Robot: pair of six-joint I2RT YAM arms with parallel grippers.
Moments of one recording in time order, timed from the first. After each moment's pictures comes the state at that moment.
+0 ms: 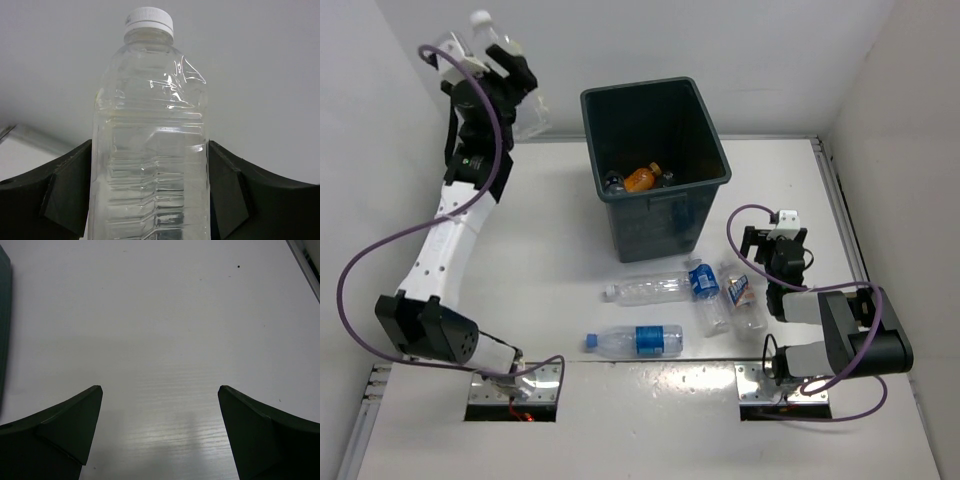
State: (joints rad) left arm -0.15 1.45 1.55 0.04 -0.40 -0.45; right arm 0.06 1.38 0.17 0.95 0.15 0.02
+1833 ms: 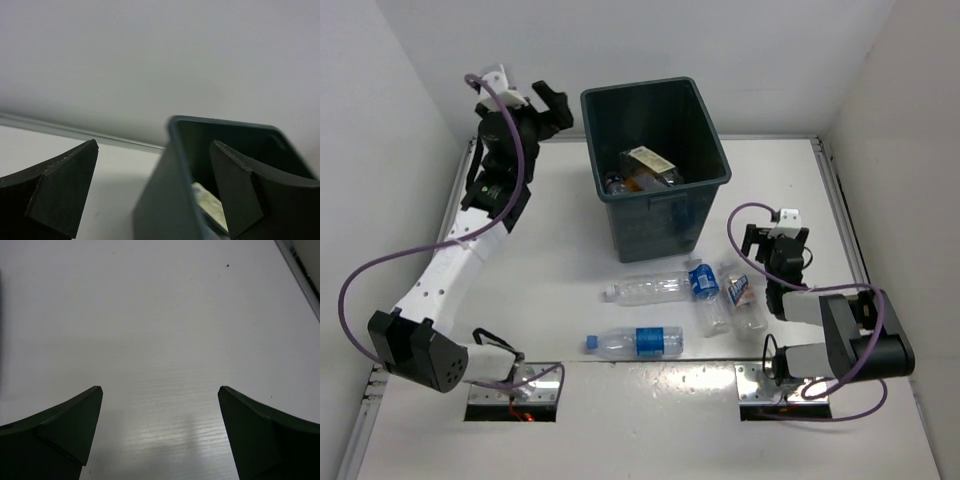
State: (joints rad) left arm -0.32 1.31 1.37 0.10 -0.30 -0.35; right arm 0.07 1.37 0.17 0.93 0.18 0.02
